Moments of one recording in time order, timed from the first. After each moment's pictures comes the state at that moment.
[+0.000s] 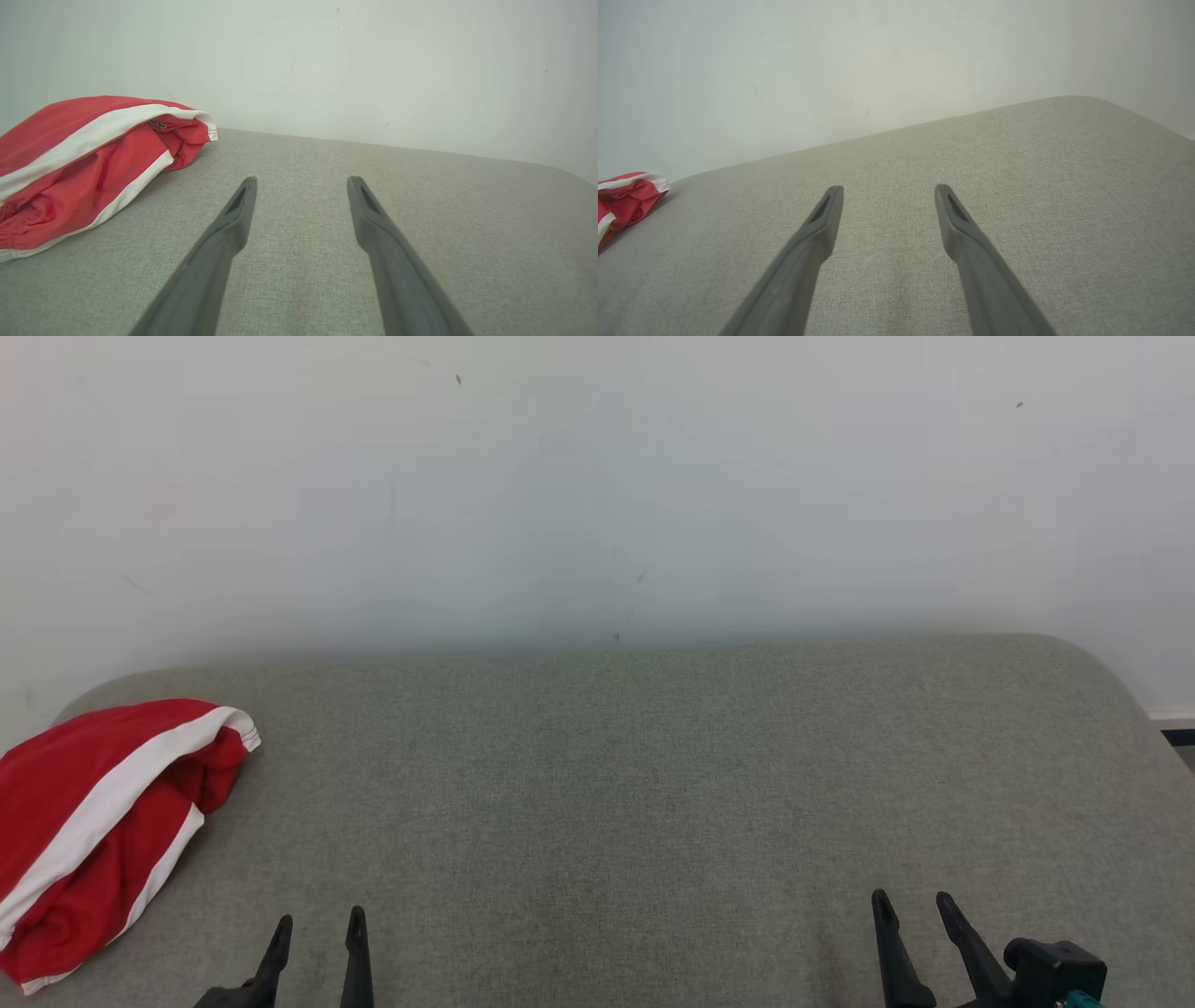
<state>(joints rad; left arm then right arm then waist) 0.00 0.14 -0.13 0.25 -0.32 0.03 -0.19 0.05 -0.05 0.01 0.23 0.28 0.13 -0.09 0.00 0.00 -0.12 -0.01</state>
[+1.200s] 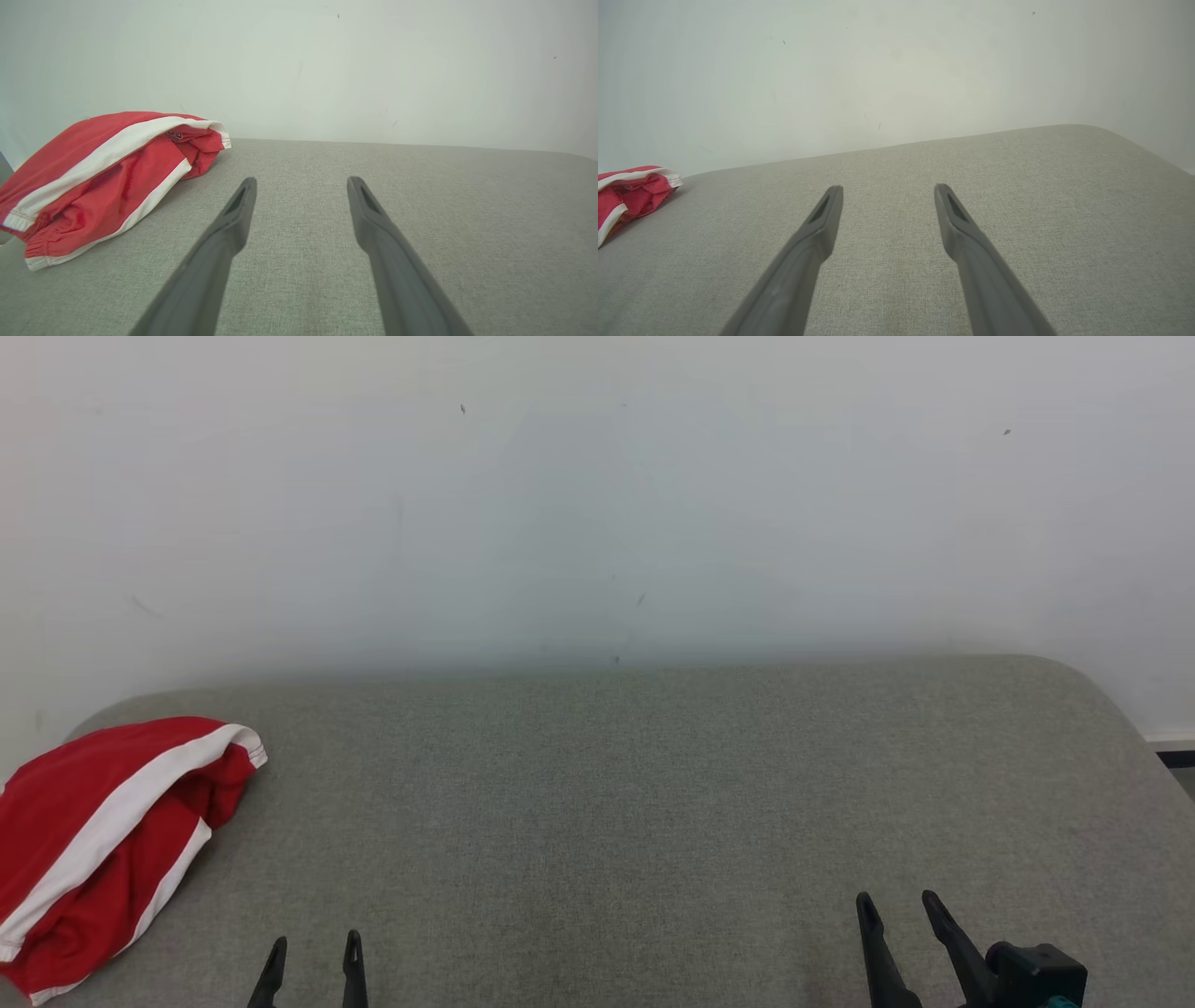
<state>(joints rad) 0.02 0.11 -0.09 0.33 -0.22 0.01 -0.26 0.05 -0.05 0.04 0.23 0.22 0.13 -0.11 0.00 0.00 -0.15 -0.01</state>
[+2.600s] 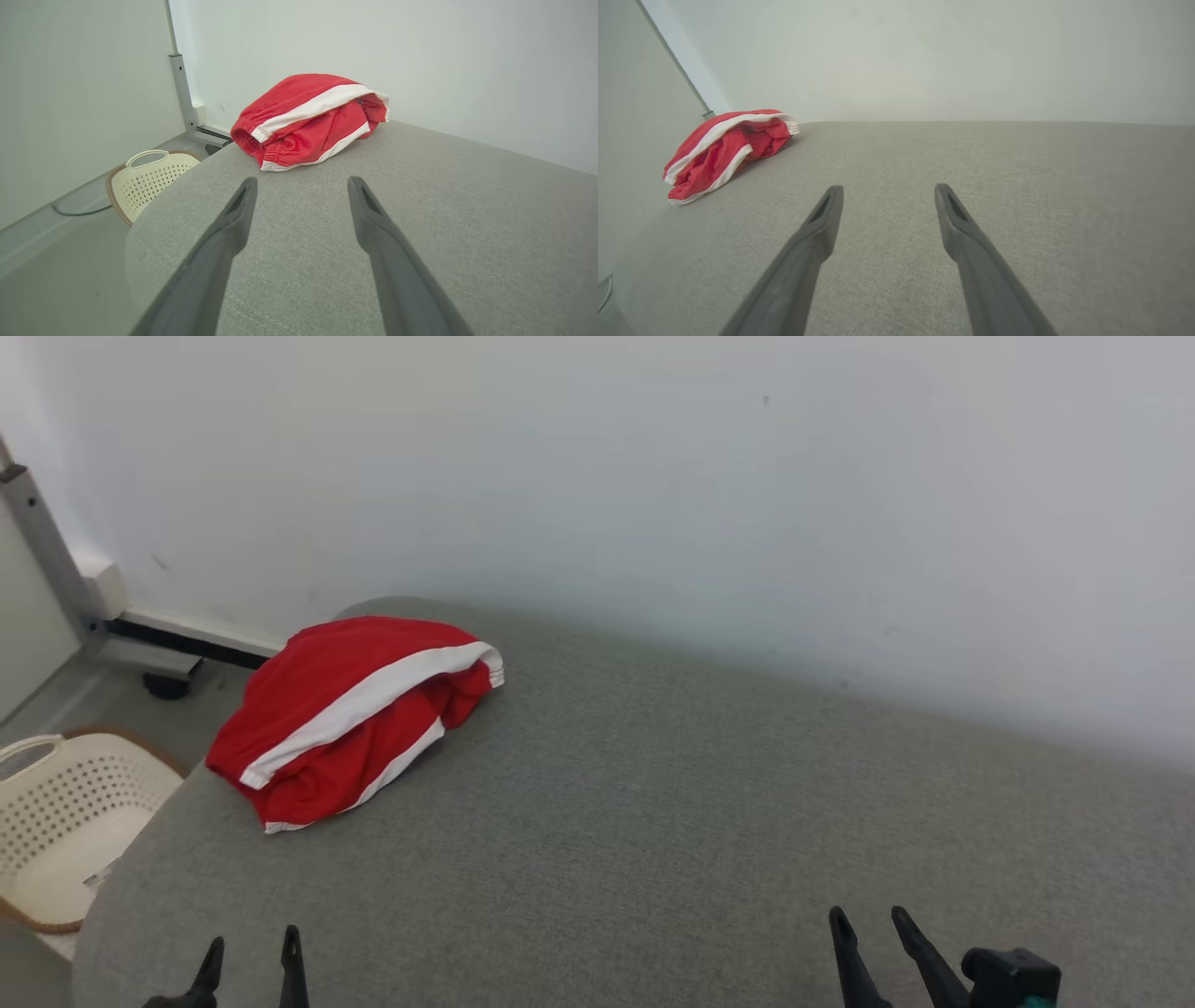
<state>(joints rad) 0.02 0.18 -0.06 0.27 -0.28 0.04 -0.14 0.05 -0.05 0.08 0.27 0.31 0.13 -0.10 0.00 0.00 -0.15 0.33</state>
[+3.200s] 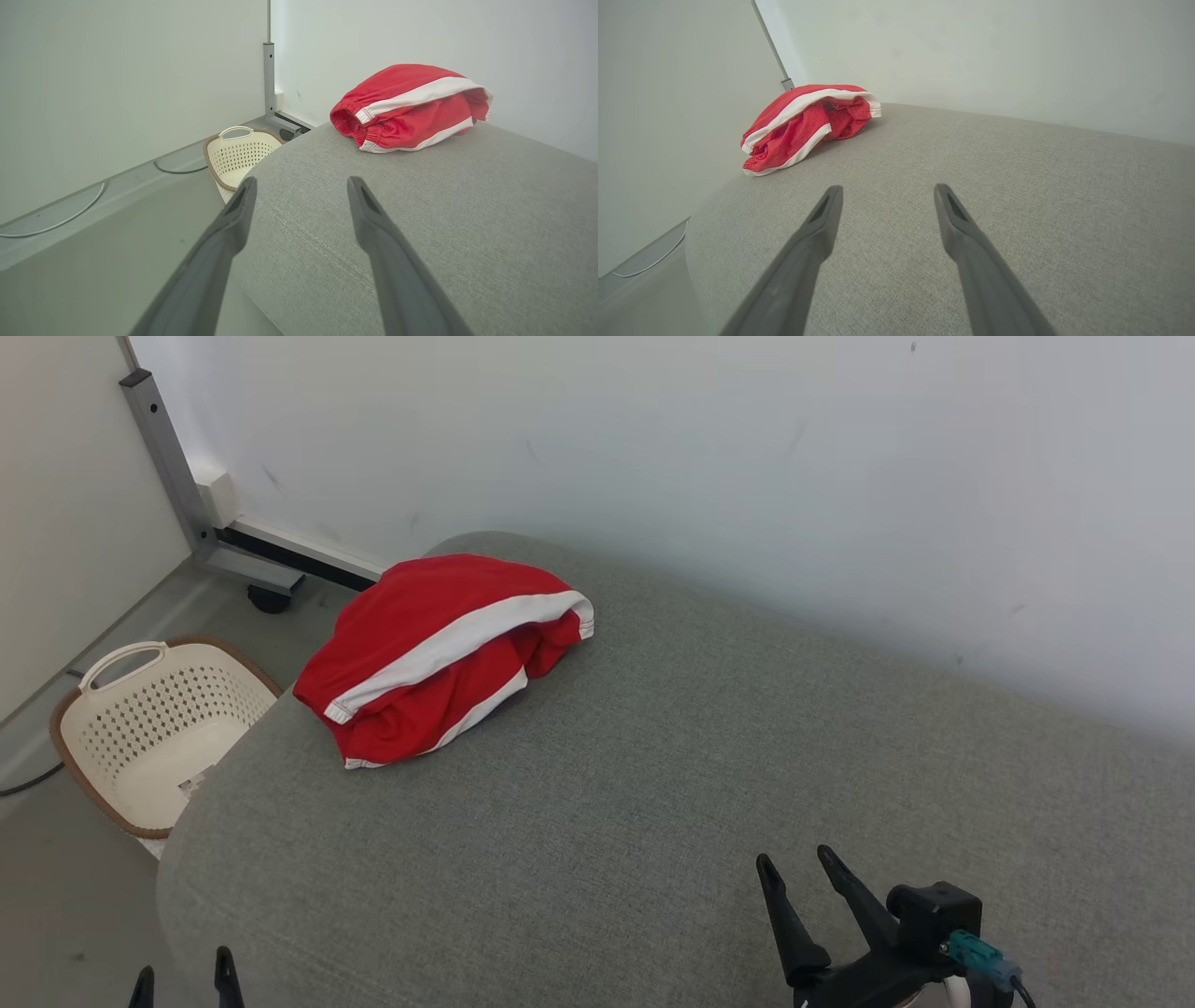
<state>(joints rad) 0.08 0.20 0.02 0.24 -0.34 0.07 -0.22 -0.11 -0.05 0.21 0.35 0.29 0.13 -0.11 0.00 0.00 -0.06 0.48</state>
